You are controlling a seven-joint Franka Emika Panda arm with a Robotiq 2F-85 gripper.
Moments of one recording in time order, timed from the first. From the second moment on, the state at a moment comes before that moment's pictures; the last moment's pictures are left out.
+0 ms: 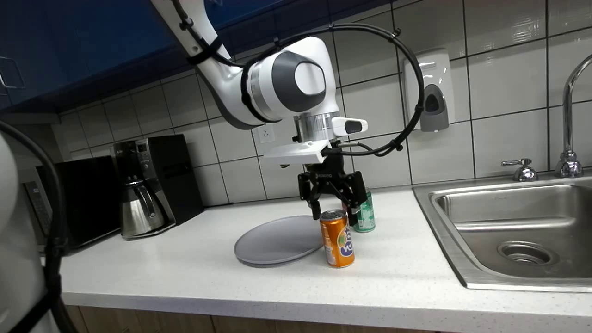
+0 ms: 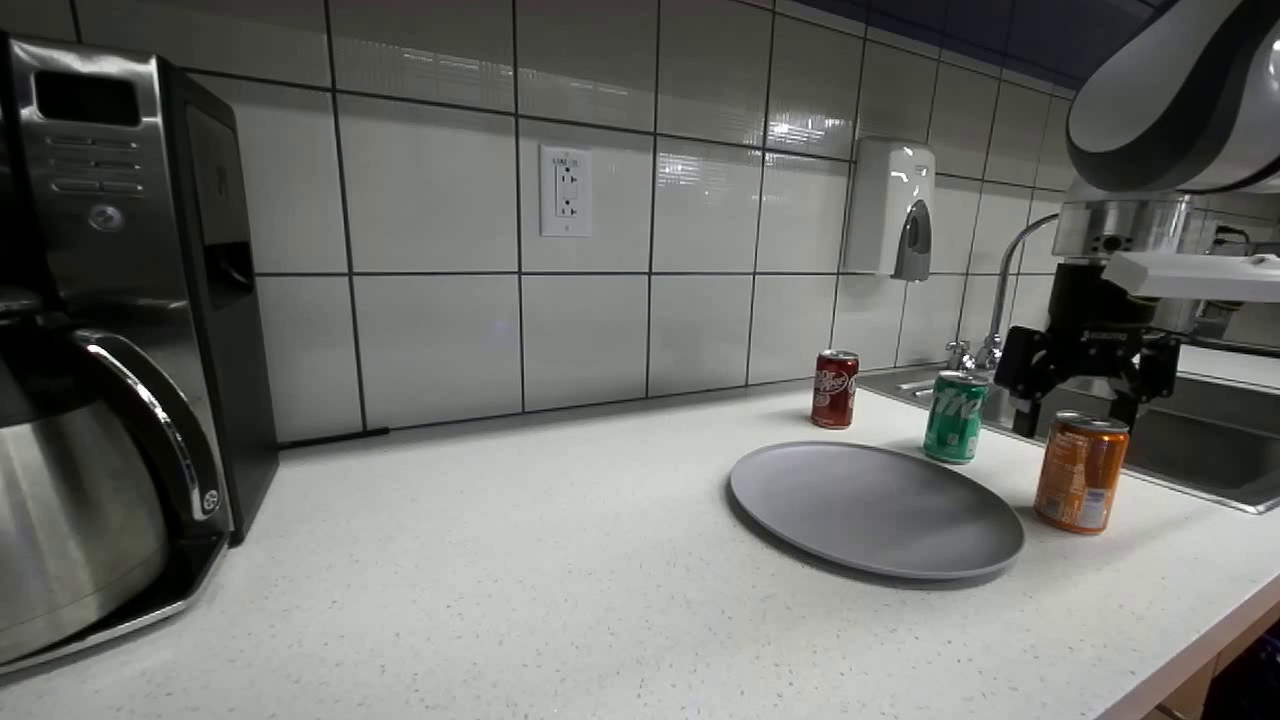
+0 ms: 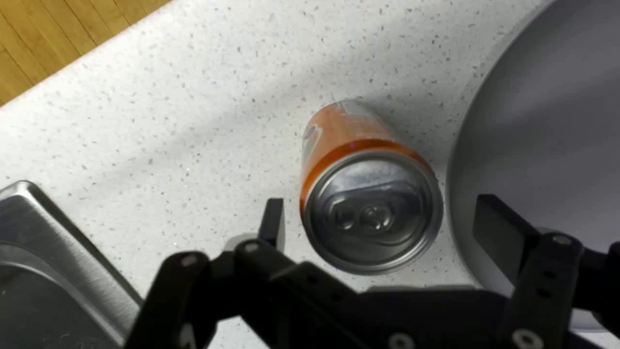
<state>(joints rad) -0.18 -0.04 -0.17 -2.54 -0.01 2.53 0.04</state>
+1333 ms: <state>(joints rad) -0.17 -0.04 -0.17 -2.57 -0.03 2.53 0.12</state>
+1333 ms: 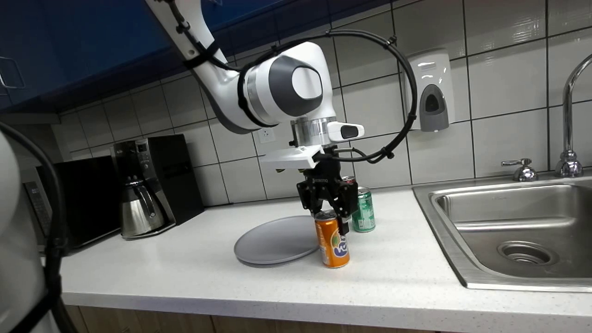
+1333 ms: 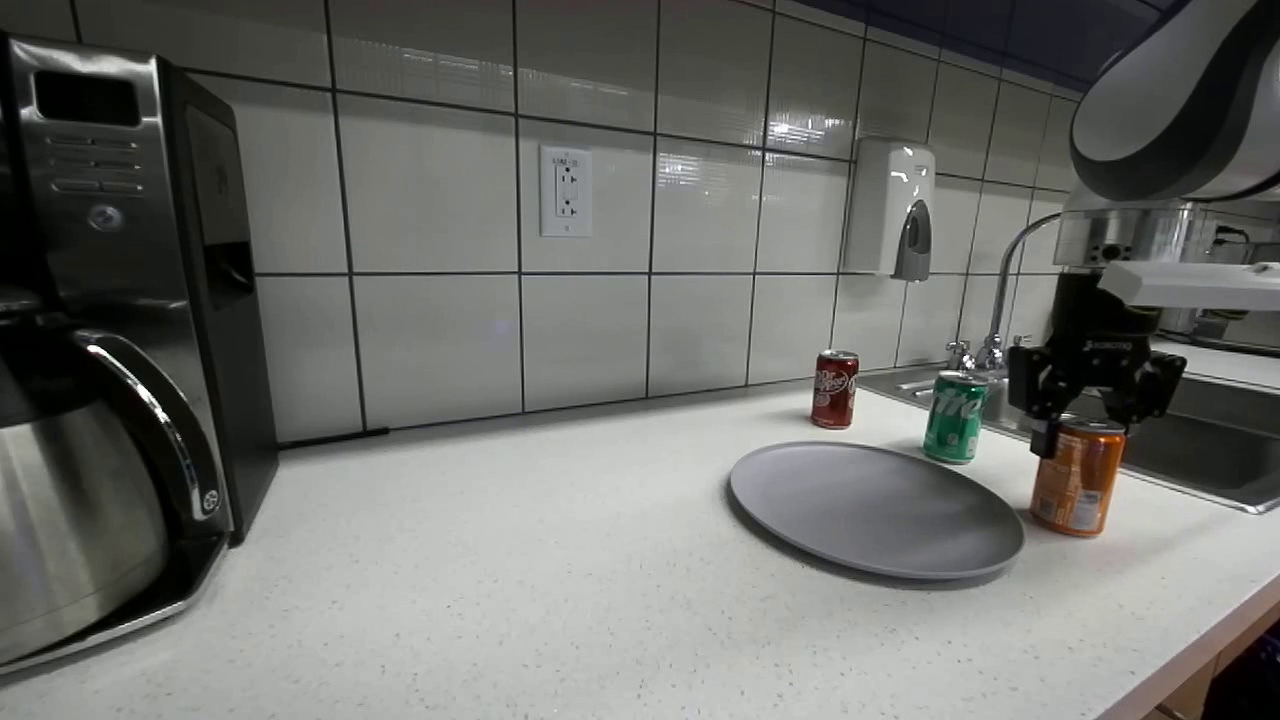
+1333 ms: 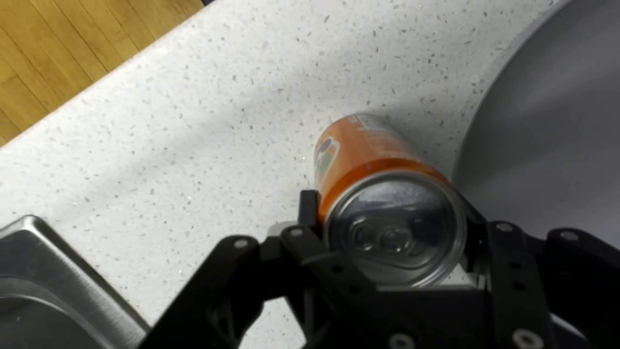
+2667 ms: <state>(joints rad) -0.07 -0.14 -0.02 -2.55 -0.10 2.53 0.23</state>
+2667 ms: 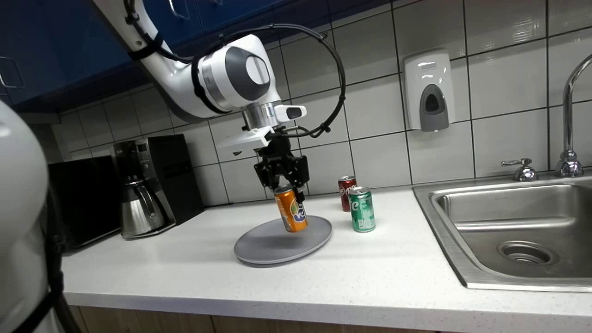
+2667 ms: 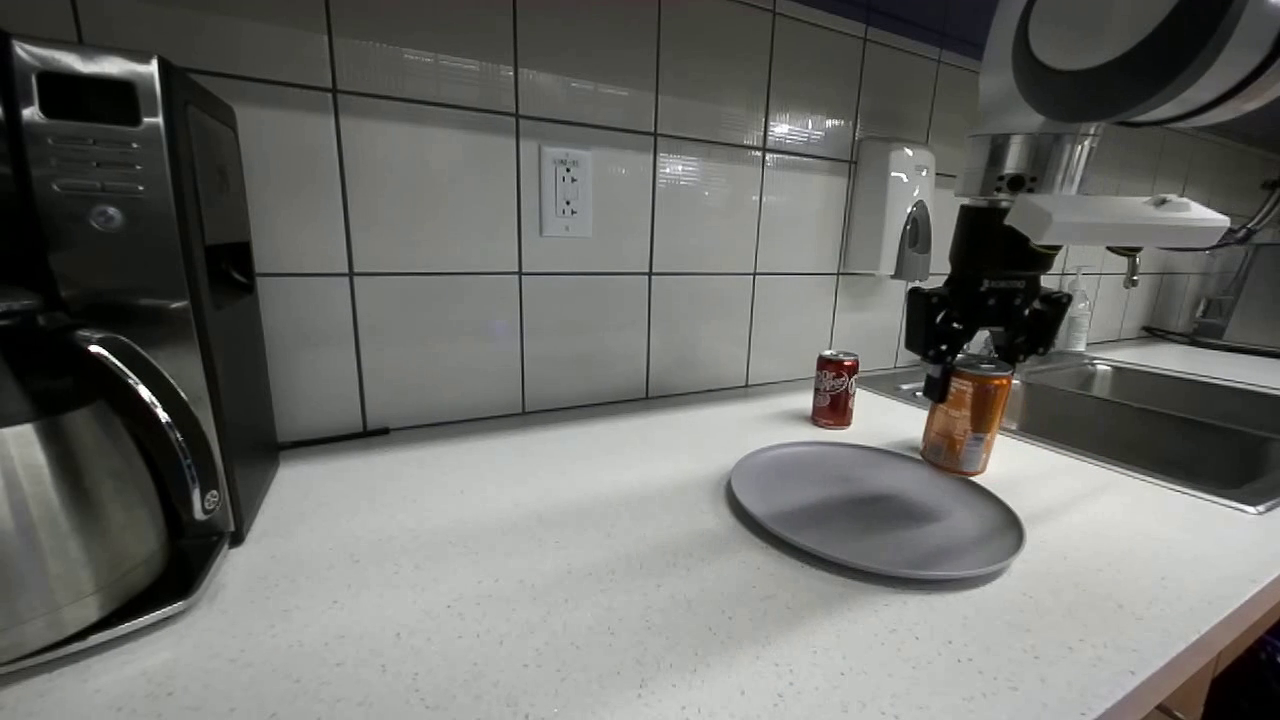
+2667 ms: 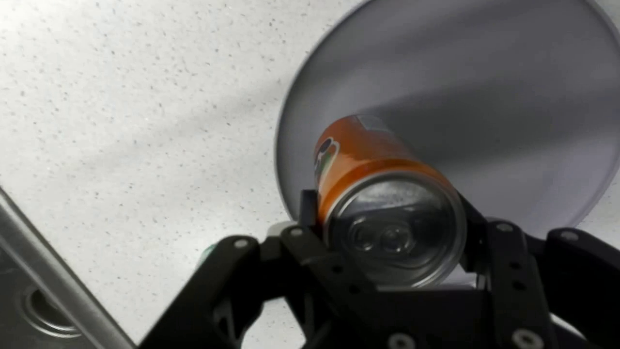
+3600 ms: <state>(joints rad) 0.04 0.13 0.02 -2.29 -0.09 2.55 0.24</state>
